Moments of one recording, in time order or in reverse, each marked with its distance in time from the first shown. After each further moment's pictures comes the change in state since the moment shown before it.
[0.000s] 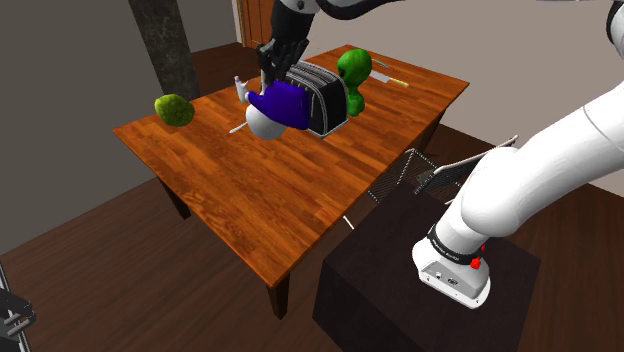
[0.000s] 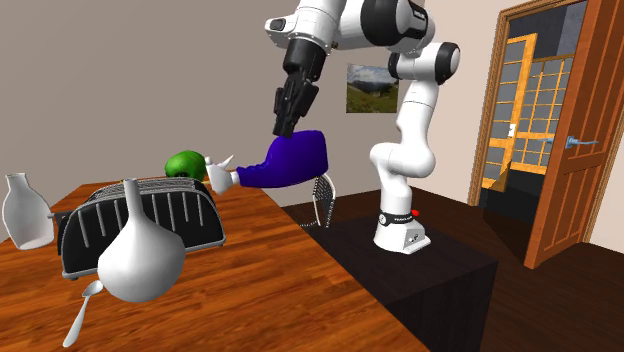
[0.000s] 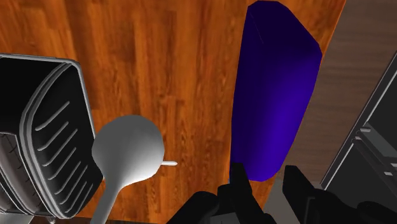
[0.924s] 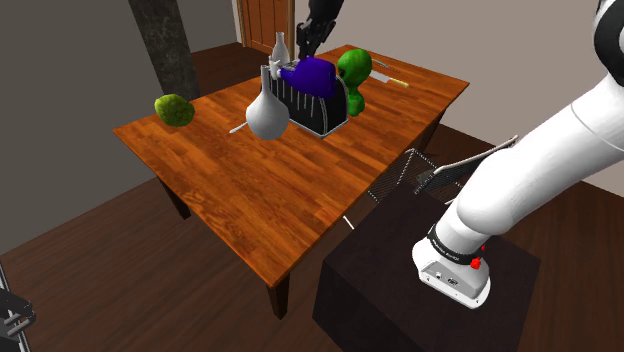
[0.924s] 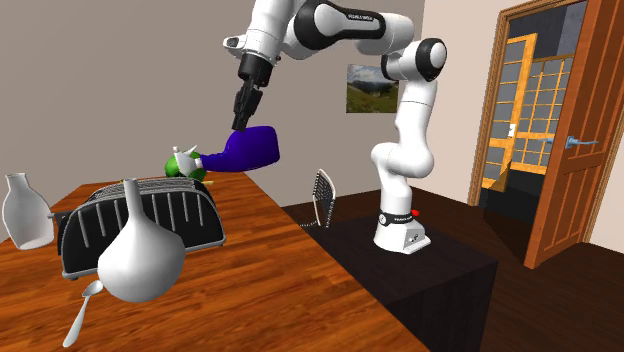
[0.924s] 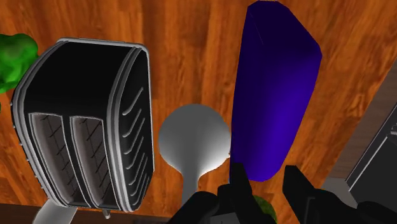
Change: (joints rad) arm -0.091 0.082 -0.236 0.066 0.035 0.008 -0.337
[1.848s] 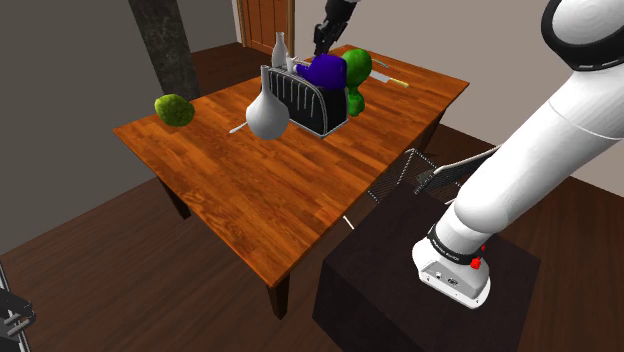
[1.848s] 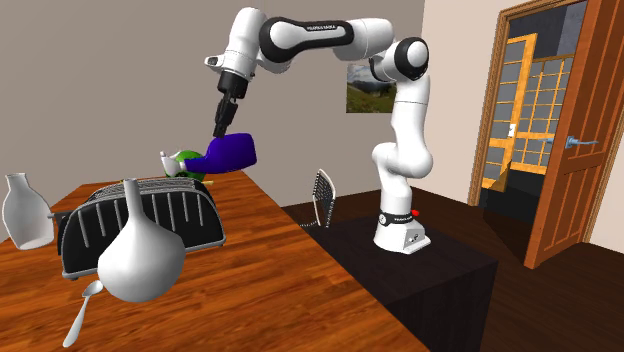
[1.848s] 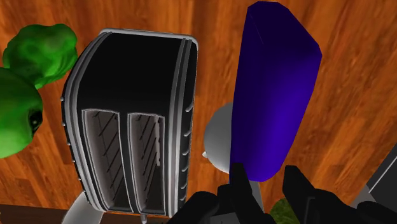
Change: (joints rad) arm -0.065 0.145 -0.133 0.092 0.055 0.037 -0.224
